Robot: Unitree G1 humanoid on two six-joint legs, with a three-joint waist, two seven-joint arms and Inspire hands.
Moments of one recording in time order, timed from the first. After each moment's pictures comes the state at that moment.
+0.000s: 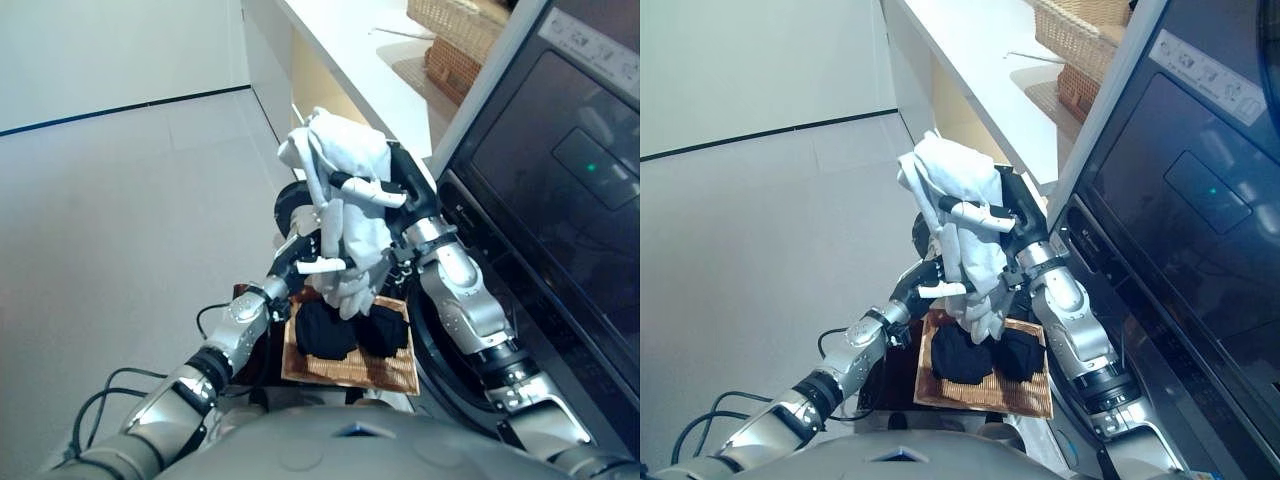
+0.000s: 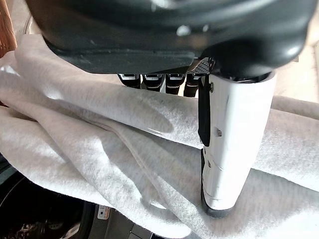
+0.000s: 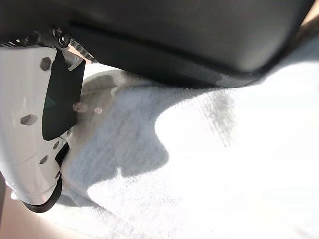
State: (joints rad) left arm -0.23 0.20 -0.61 0.70 -0.65 -0.28 -0.23; right arm -0.16 -0.41 0.31 0.01 0.56 -0.17 0.07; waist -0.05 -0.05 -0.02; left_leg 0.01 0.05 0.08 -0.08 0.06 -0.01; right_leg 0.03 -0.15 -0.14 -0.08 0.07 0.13
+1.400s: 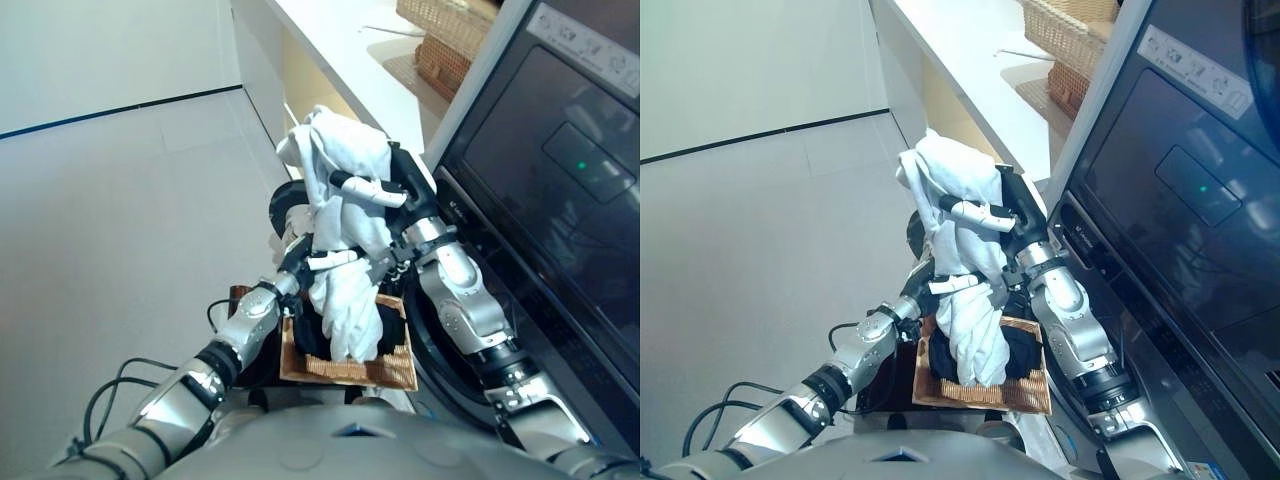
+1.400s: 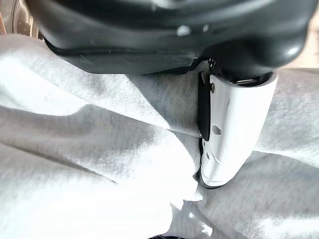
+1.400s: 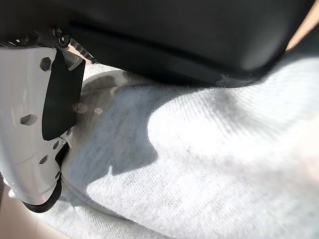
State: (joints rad) left arm -0.26 0.16 -0.65 0.70 -0.65 -0.27 -0.19; right arm -0.16 -0.41 0.31 0.01 0.56 -0.17 0.07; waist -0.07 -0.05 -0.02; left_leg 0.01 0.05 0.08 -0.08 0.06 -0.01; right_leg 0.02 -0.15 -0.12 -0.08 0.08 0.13
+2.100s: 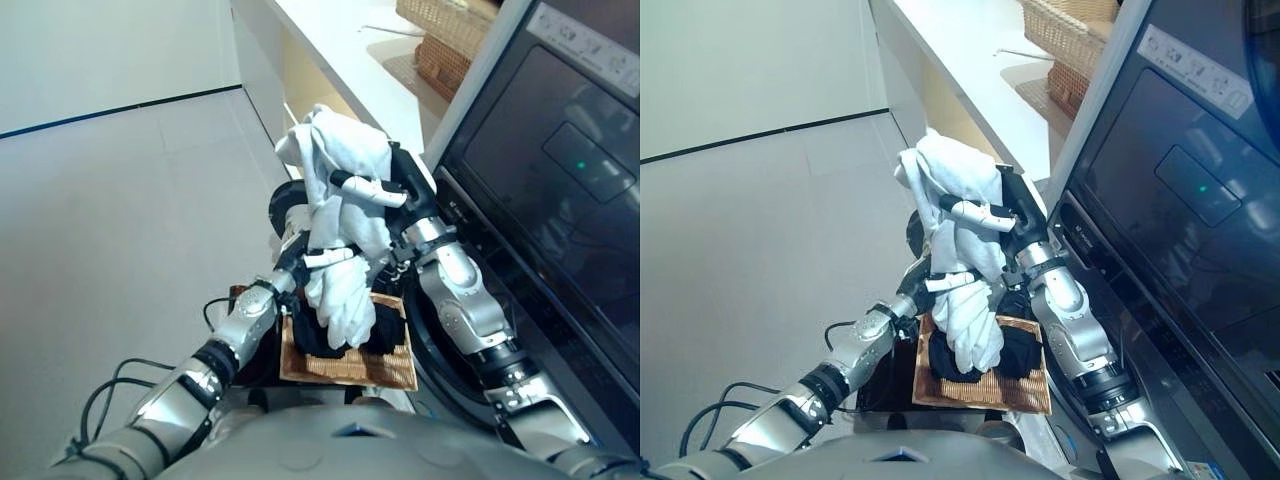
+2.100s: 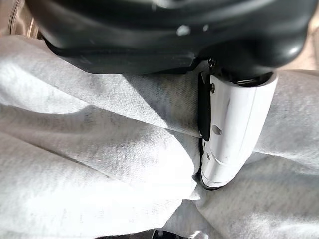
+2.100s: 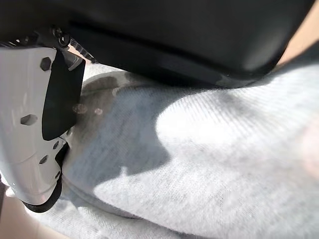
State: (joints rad) left arm -0.26 0.19 -0.60 0.69 -0.59 -0.27 -0.14; right arm -0.13 -0.41 0.31 -0.02 0.57 -0.17 0.07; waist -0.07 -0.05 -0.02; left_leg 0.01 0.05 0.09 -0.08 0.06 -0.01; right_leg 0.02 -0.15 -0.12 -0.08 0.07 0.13
